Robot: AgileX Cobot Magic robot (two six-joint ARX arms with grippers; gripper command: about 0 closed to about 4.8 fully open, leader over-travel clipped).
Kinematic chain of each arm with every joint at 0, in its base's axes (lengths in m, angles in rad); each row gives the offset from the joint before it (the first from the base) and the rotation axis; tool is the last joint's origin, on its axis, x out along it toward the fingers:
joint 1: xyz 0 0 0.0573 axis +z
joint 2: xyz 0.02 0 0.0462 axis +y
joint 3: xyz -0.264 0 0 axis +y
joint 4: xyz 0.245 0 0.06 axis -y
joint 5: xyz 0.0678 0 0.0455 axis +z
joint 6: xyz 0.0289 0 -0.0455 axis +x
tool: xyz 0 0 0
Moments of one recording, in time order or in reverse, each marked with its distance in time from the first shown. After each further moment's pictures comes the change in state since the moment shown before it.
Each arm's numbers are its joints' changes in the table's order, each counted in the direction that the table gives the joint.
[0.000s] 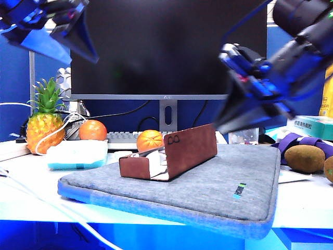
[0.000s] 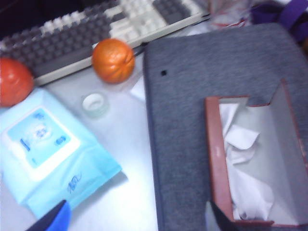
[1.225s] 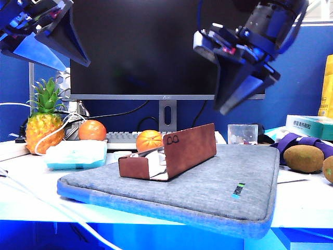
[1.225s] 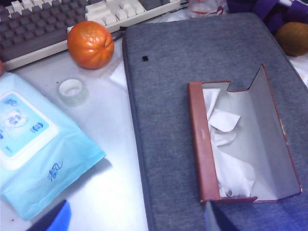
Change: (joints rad) left arm 0.122 0.003 0.000 -0.064 -0.218 0.024; right arm 0.041 0.154 -0.504 -0.733 -0.154 -0.299
